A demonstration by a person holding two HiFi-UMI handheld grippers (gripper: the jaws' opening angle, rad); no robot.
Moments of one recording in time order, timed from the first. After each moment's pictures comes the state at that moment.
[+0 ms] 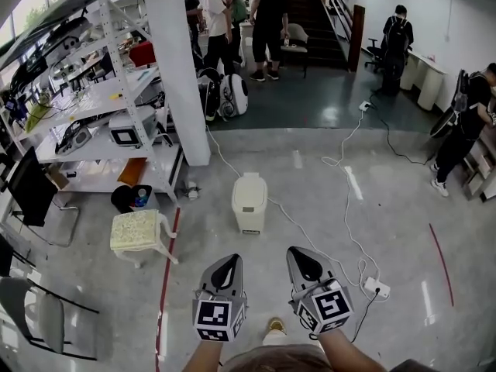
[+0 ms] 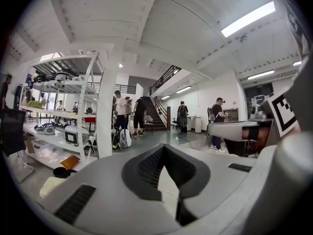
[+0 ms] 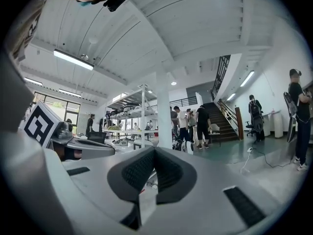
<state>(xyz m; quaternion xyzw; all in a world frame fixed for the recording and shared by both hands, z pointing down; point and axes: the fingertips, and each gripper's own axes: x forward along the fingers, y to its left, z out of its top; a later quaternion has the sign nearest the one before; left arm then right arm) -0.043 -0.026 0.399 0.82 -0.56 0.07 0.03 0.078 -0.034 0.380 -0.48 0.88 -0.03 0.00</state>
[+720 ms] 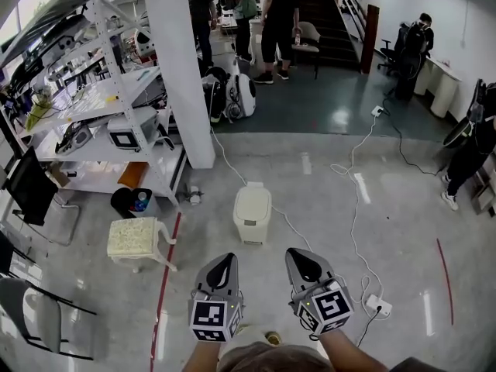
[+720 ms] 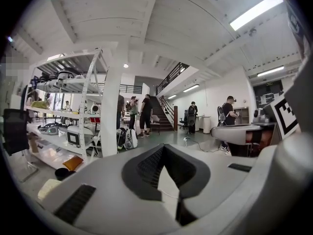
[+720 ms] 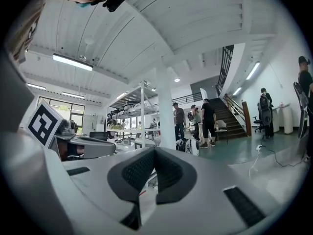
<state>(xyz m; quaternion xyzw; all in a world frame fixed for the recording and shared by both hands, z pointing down) -0.047 -0.136 0.400 0.80 -0.60 0.07 0.04 0.082 -0.149 0.390 -0.44 0.90 -0.04 0.00</state>
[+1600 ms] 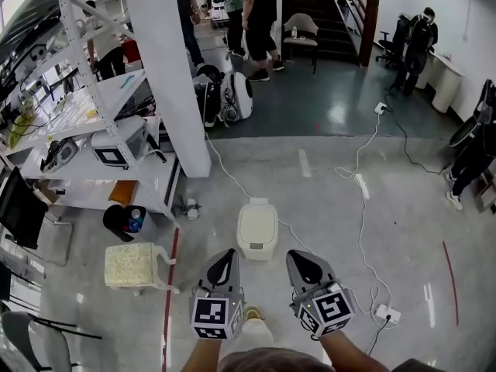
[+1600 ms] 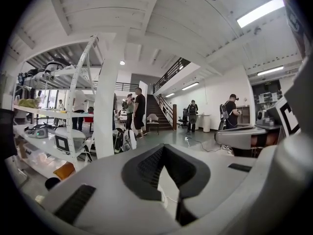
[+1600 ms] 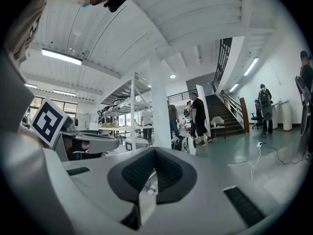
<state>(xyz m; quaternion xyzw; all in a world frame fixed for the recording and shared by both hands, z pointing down) -0.101 -0.311 0.409 0.81 -0.58 0.07 0.04 0.027 -0.308 0.411 -0.46 0.88 -0.06 -0.01</state>
